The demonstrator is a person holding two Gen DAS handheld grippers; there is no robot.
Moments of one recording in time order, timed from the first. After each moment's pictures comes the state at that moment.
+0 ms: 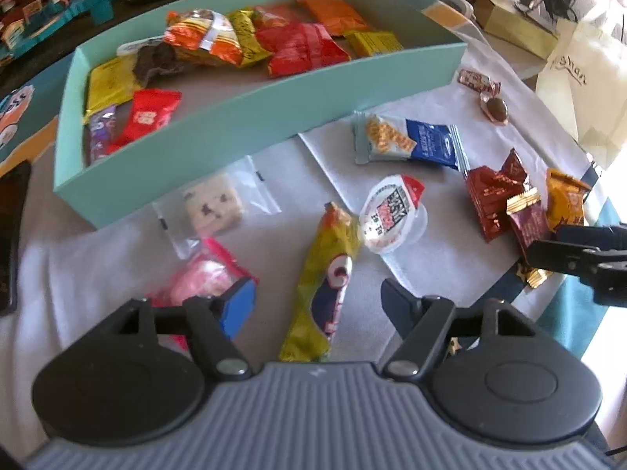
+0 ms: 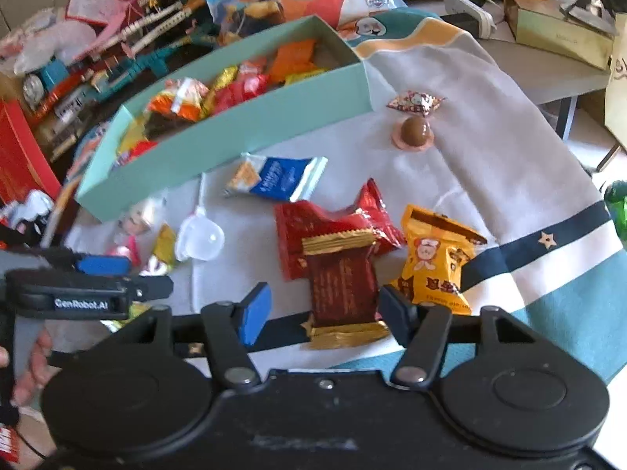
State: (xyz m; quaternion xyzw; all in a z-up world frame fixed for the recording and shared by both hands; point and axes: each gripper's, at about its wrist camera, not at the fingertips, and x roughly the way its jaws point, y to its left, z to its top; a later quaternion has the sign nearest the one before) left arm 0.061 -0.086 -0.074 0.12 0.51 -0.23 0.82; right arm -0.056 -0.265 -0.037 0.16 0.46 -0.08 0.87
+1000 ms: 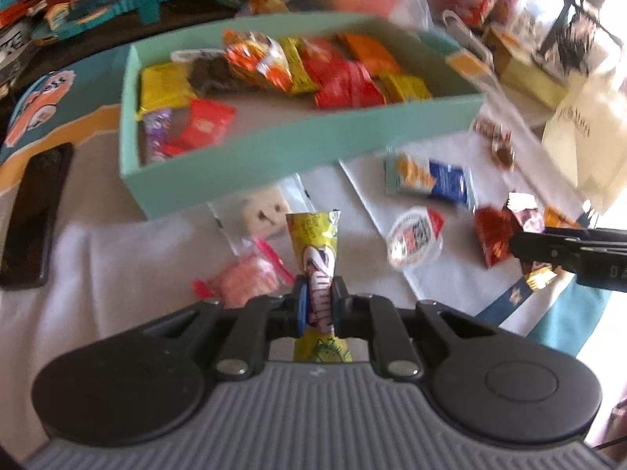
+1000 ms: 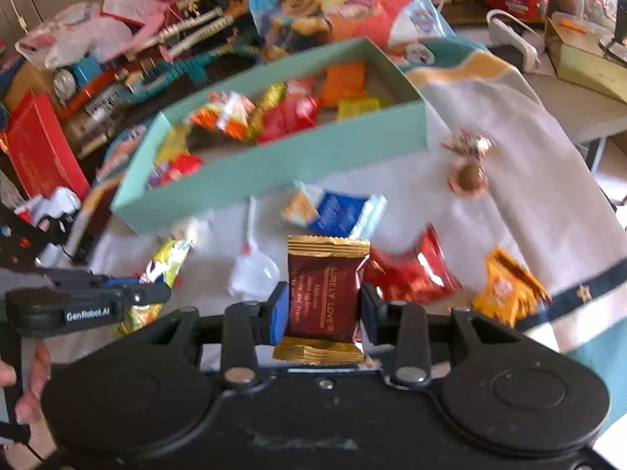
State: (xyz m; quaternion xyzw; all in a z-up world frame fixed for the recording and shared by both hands) left arm 0.053 -0.038 -0.041 0.05 0.49 -0.21 0.85; right arm -0.034 -0.243 -0.010 0.16 0.43 -0.03 0.89
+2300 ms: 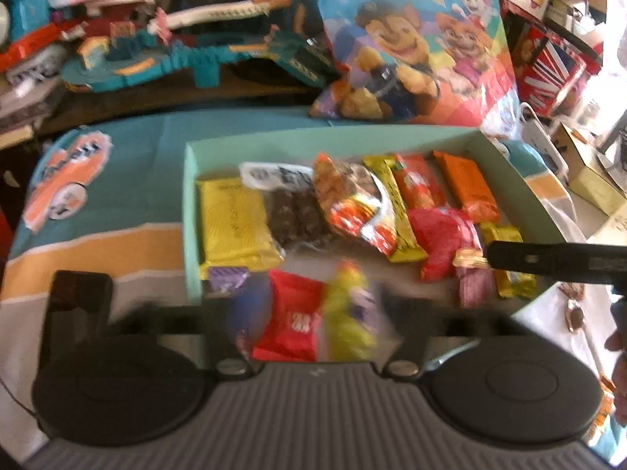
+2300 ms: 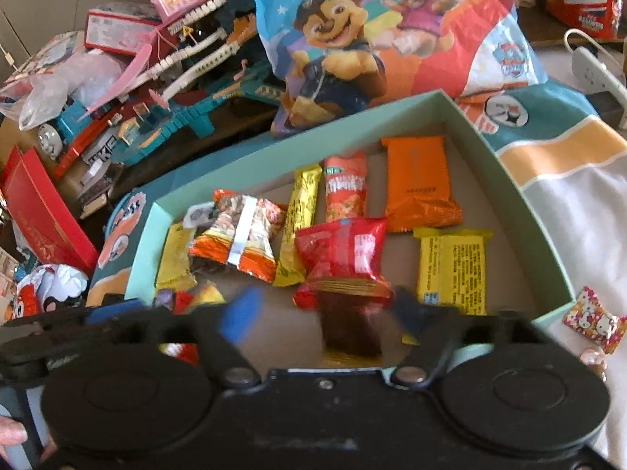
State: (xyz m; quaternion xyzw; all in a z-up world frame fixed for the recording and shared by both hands) left arm 0.205 -0.021 -0.013 0.01 0.43 -0.13 0.89; right arm 0.163 -0.254 -0.003 0.20 0.43 0.00 0.88
